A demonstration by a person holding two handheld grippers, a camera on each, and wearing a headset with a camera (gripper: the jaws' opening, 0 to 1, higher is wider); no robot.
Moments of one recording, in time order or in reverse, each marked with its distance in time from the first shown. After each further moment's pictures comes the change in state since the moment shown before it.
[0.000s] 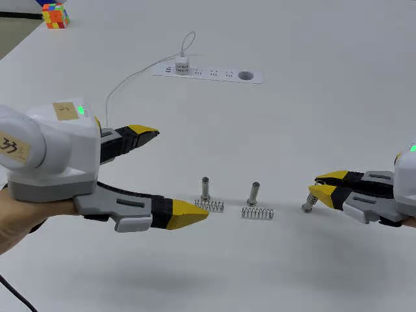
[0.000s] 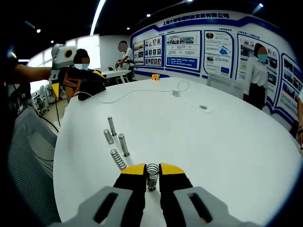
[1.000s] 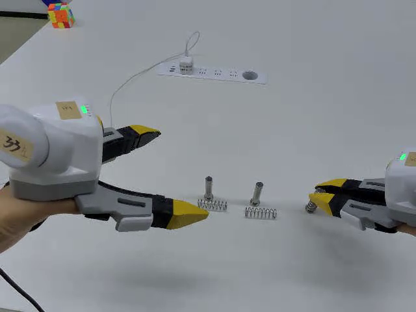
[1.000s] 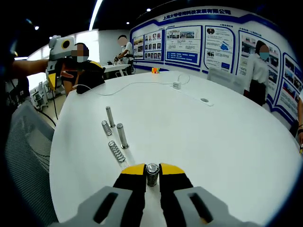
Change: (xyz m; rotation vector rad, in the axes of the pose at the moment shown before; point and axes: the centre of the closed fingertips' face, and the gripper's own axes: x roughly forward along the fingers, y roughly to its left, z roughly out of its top) left arm -0.003 0.002 -0.002 0.006 0.014 0.008; right arm 0.008 0.001 -0.016 -0.005 0.054 -0.007
